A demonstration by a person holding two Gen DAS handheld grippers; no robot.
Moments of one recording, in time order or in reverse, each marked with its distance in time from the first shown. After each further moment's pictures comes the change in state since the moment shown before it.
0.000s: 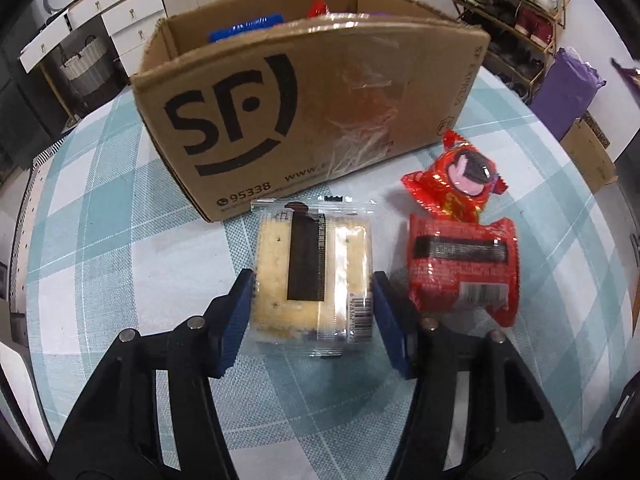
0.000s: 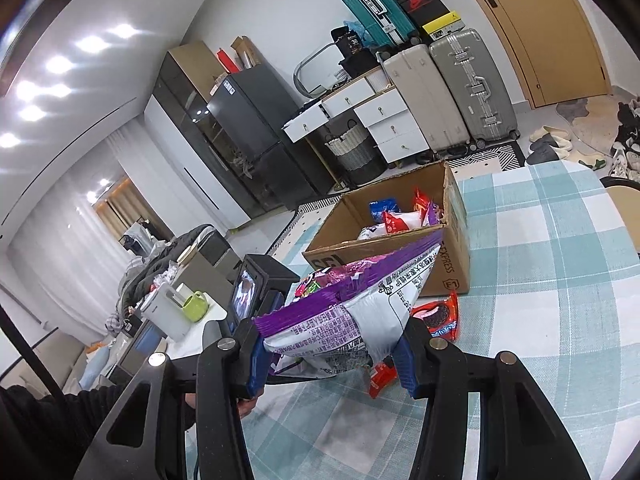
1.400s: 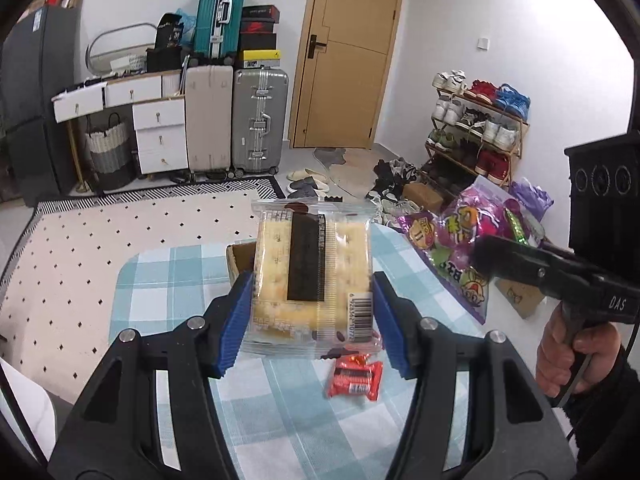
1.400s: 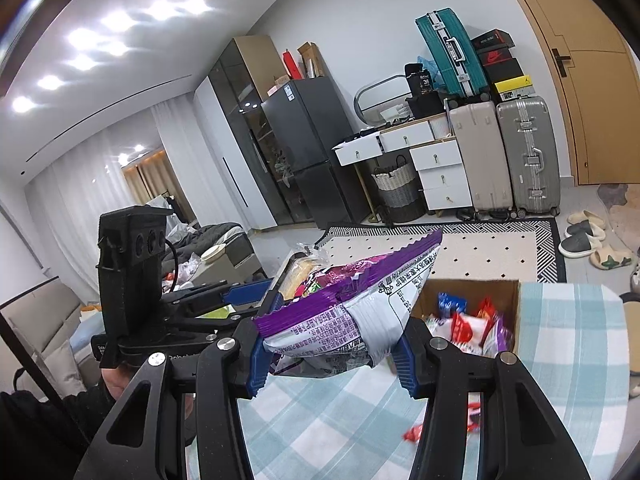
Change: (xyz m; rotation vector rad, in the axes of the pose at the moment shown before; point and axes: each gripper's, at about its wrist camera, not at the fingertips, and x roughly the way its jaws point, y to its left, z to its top) left arm -0.315 0.047 0.062 -0.115 -0.460 -0.118; right arm -0.002 0.115 0.109 -0.217 -0.059 0.067
